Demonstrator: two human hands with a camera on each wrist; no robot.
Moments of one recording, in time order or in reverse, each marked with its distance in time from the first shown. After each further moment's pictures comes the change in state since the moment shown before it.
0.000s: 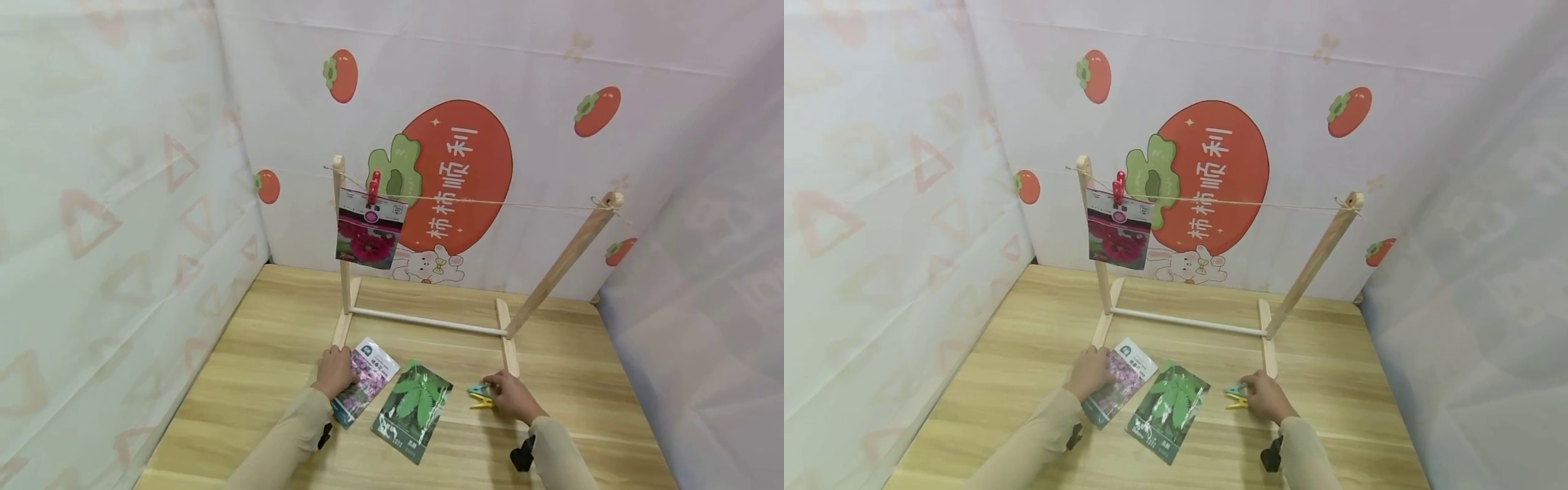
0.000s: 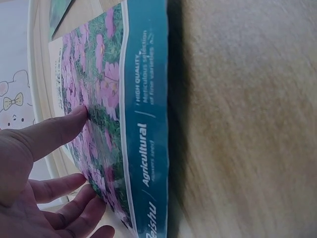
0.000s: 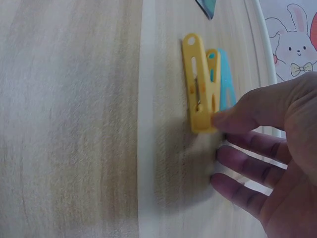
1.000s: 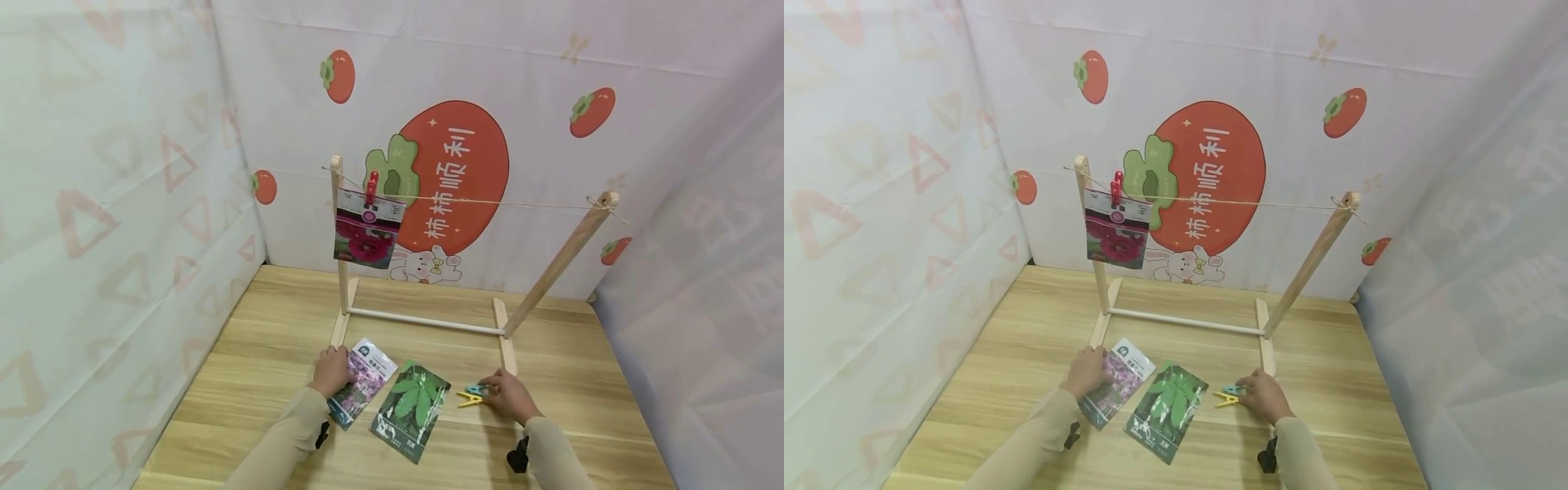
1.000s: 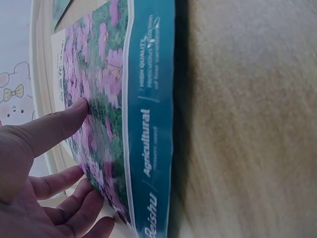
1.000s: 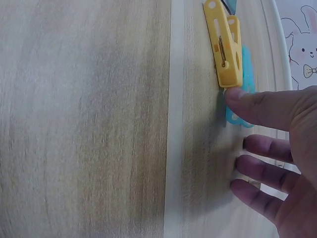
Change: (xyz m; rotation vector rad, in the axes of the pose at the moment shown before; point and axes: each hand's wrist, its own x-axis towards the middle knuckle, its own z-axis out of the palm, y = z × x) left_hand 0.001 -0.004 -0.003 -0.072 -0.013 0.022; right_hand -0.004 0.006 0.008 -0.053 0.058 0.023
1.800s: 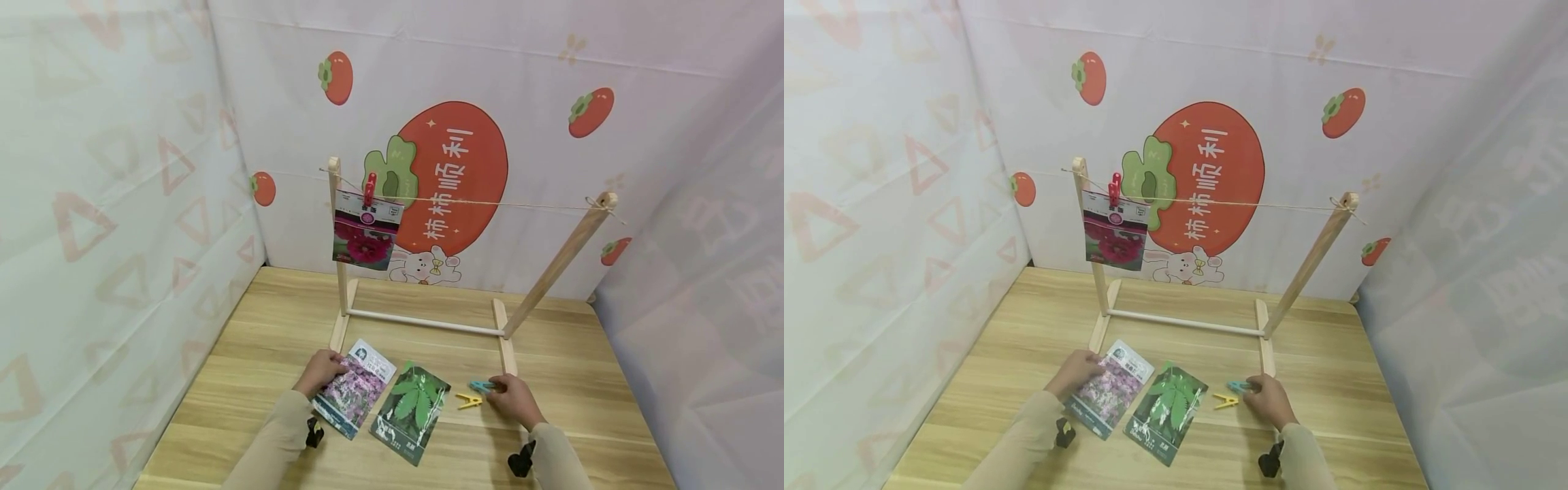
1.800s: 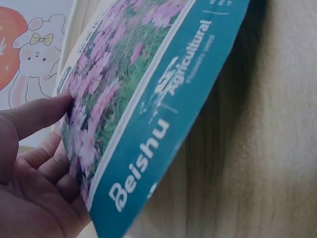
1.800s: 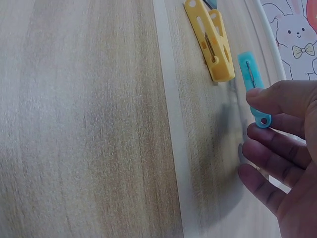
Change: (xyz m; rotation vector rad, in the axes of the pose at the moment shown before) left_hand 0.005 -0.022 -0.017 -0.550 -0.170 -0.188; right_hand -0.005 0.006 -0.001 0.174 0.083 0.109
